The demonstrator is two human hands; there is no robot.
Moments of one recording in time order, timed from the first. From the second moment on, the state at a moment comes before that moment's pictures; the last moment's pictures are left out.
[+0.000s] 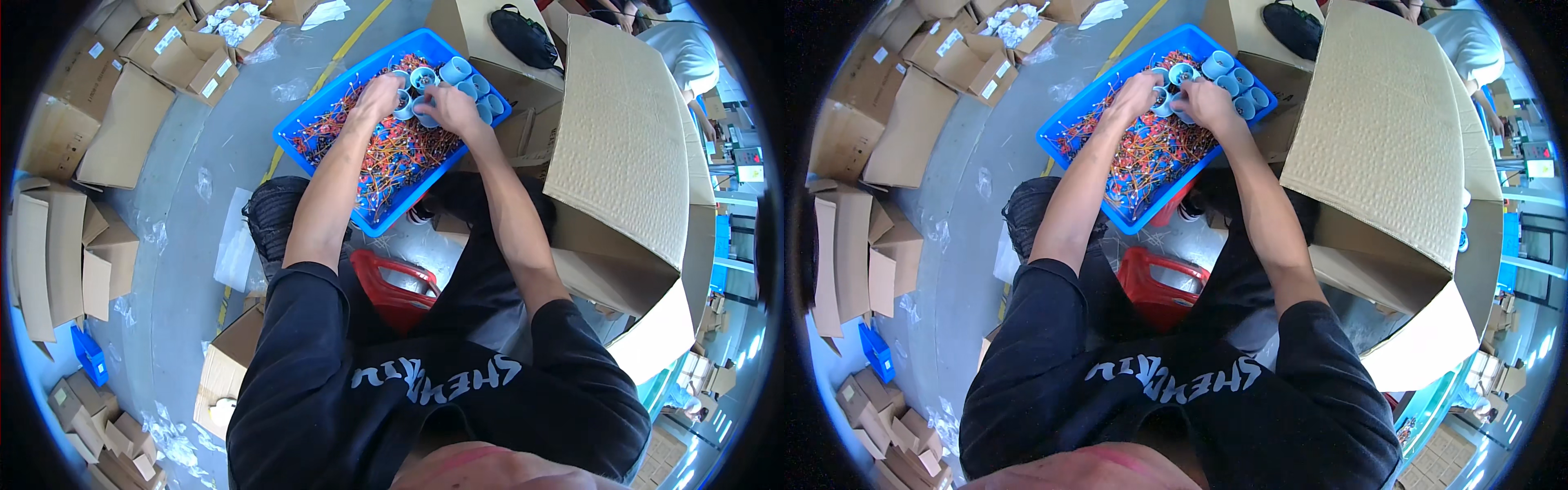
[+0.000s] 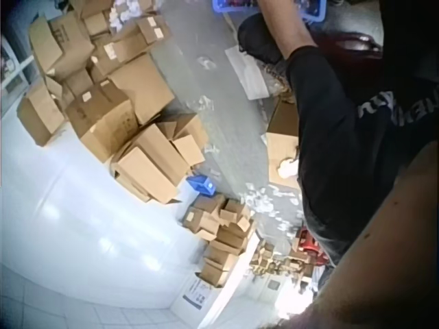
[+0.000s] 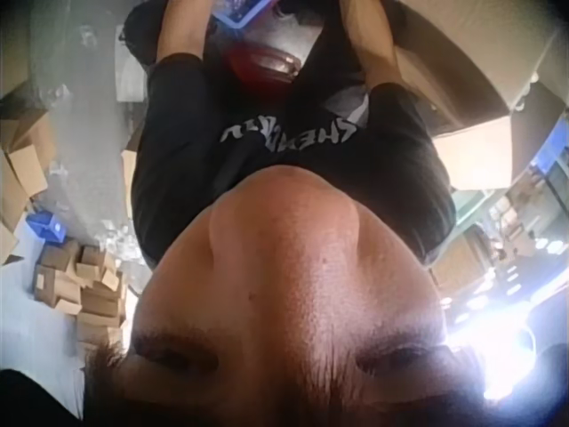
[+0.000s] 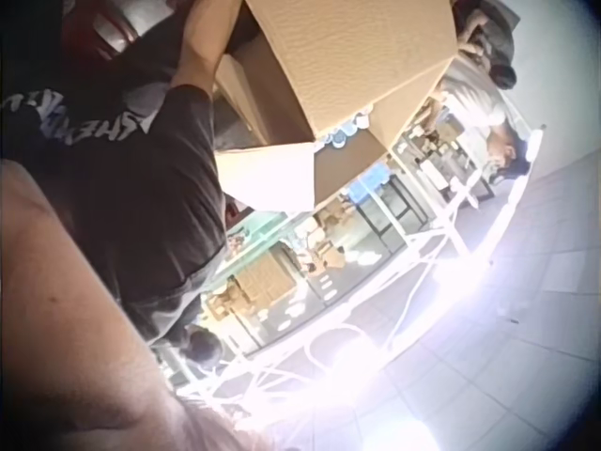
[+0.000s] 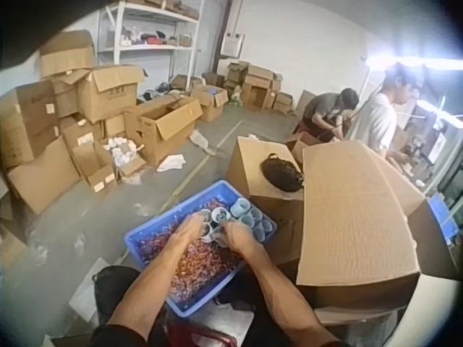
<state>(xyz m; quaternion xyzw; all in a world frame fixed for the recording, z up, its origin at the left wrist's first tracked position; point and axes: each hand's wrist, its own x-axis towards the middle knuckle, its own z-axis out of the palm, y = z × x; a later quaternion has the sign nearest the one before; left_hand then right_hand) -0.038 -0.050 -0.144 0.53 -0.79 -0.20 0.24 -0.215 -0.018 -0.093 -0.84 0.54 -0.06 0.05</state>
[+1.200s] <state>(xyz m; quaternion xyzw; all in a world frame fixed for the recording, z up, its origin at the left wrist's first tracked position) 0.000 -0.037 -0.125 0.40 -0.84 -0.09 0.34 -0.326 0.432 0.112 -0.71 0.45 -0.41 0.34</state>
